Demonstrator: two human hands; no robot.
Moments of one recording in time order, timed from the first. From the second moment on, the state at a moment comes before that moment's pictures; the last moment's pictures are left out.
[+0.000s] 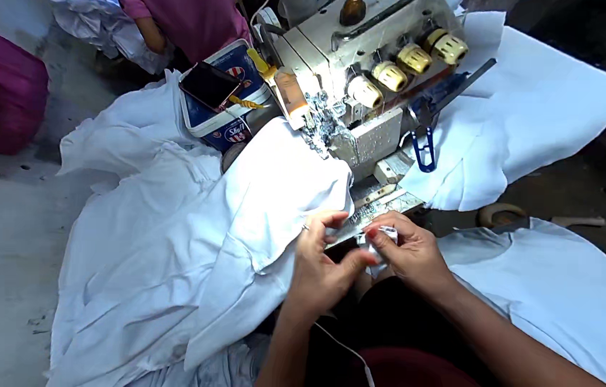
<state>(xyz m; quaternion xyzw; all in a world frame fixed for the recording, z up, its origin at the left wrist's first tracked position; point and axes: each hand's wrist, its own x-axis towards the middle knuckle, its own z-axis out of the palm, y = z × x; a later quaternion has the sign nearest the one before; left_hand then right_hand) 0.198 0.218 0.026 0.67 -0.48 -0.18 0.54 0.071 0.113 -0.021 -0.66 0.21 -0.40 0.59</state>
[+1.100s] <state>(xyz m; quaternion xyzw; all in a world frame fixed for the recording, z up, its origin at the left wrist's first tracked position) 0.194 0.263 -0.010 0.32 -0.46 -0.38 0.74 0.073 0.160 0.003 -0.75 -0.03 -0.37 0.55</state>
